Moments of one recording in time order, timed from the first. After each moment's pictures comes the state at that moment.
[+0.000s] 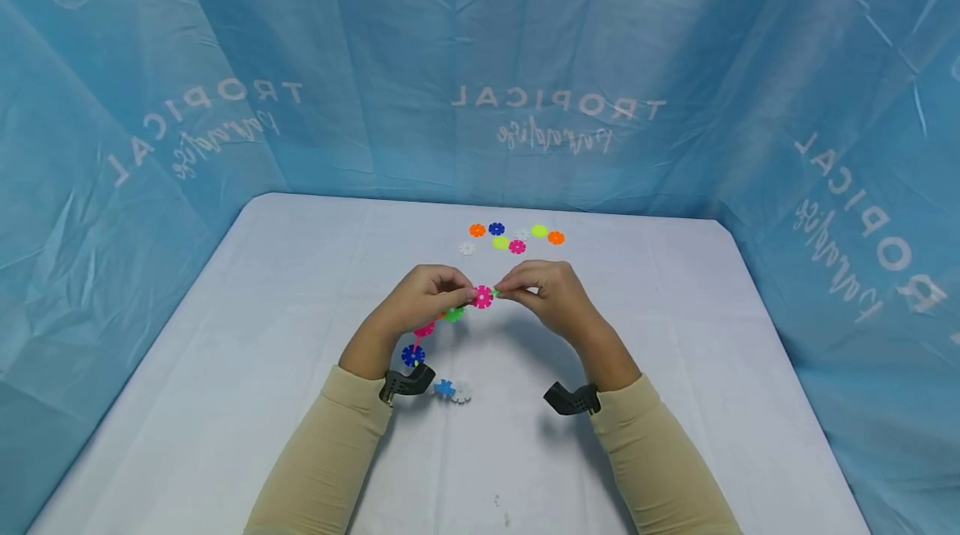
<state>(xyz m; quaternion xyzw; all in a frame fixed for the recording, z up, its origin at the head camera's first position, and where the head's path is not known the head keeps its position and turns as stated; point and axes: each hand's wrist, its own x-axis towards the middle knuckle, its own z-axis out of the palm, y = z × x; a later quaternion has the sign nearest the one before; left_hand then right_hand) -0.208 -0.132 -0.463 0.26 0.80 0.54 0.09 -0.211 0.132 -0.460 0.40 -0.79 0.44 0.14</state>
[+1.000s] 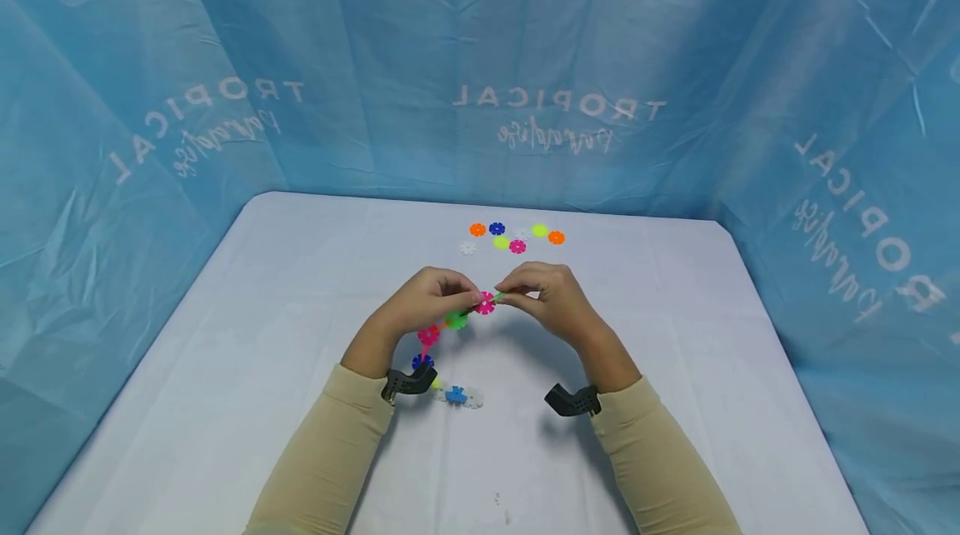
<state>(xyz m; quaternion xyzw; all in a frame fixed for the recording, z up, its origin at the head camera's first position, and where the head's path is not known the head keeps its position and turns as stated) -0.210 -0.132 -0.467 0.27 0.78 0.55 0.15 -0.208 0.132 -0.465 0.41 -0.78 0.46 0.13</state>
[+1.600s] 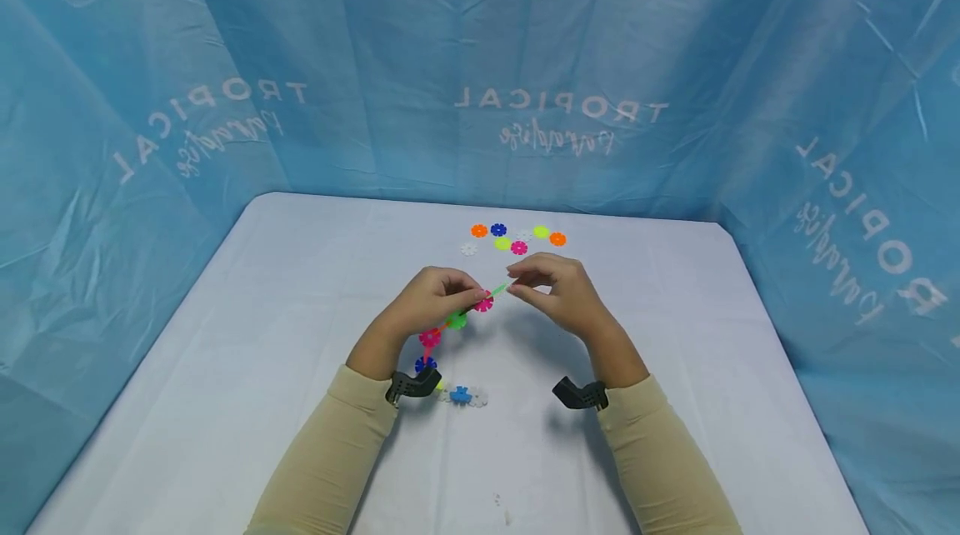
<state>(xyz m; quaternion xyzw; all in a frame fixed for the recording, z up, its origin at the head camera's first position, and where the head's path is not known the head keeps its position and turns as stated) -0.208 -0.127 -0.466 0.25 0.80 0.53 0.11 -0.214 0.141 -0.462 0.36 -0.79 0.48 0.12</state>
